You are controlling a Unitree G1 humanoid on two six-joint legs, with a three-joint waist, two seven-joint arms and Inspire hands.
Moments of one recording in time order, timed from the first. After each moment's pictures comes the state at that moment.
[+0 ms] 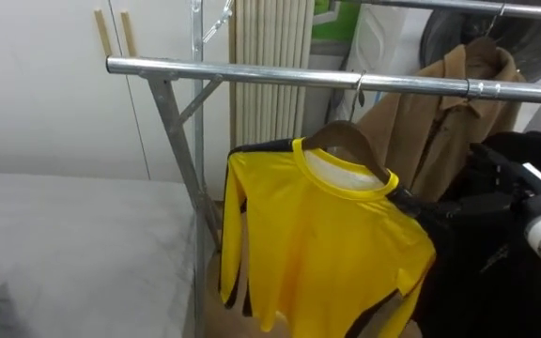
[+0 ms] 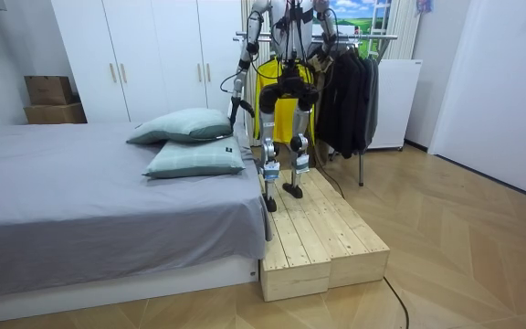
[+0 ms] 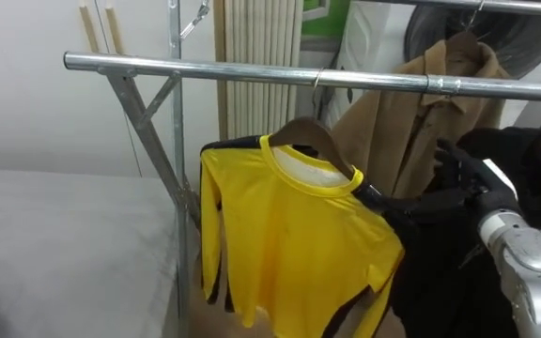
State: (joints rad) left arm 0.00 0.31 0.21 1.16 0.21 0.26 -0.12; right arm -0.40 -0.57 -0.12 0.59 0.19 0.13 0.16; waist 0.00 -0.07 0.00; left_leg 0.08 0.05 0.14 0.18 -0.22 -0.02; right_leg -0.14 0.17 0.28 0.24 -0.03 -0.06
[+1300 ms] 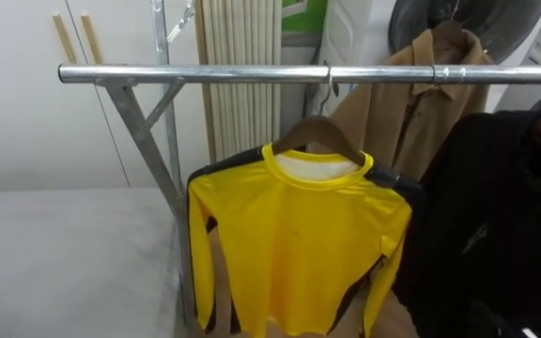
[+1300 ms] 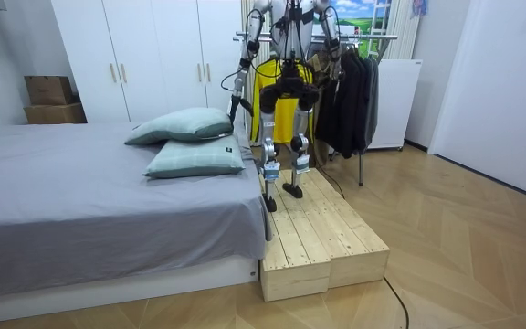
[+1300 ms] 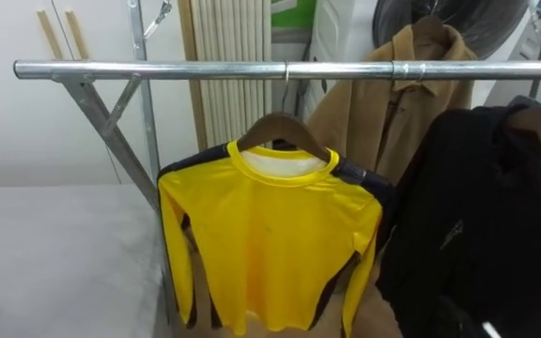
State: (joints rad) left arm 0.07 0.30 0.19 1.16 0.18 0.11 -0.07; right arm 0.08 -0.37 -0.14 0.66 0.17 0.01 0.15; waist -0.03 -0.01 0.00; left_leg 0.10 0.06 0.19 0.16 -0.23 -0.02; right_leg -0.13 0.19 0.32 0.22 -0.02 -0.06
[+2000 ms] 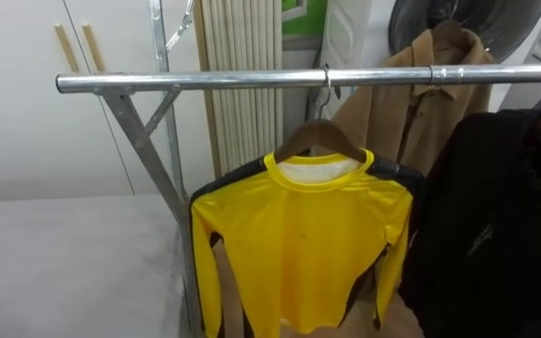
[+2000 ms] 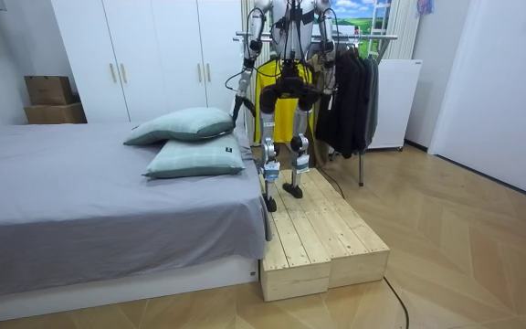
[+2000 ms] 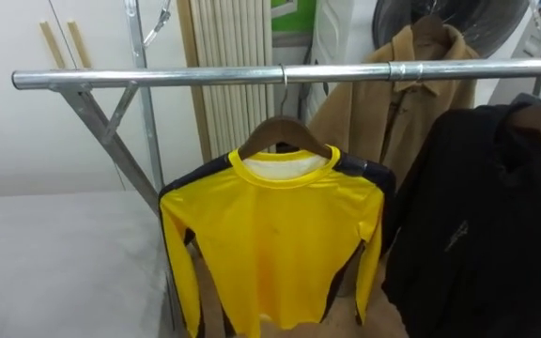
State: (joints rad) left arm 0.13 0.22 0.14 1.16 0.19 -0.05 0.04; right arm 0.10 -0.23 -0.06 1.06 0.27 -0.12 0.16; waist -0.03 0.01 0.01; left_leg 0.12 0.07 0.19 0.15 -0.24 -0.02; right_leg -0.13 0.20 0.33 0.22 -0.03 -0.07
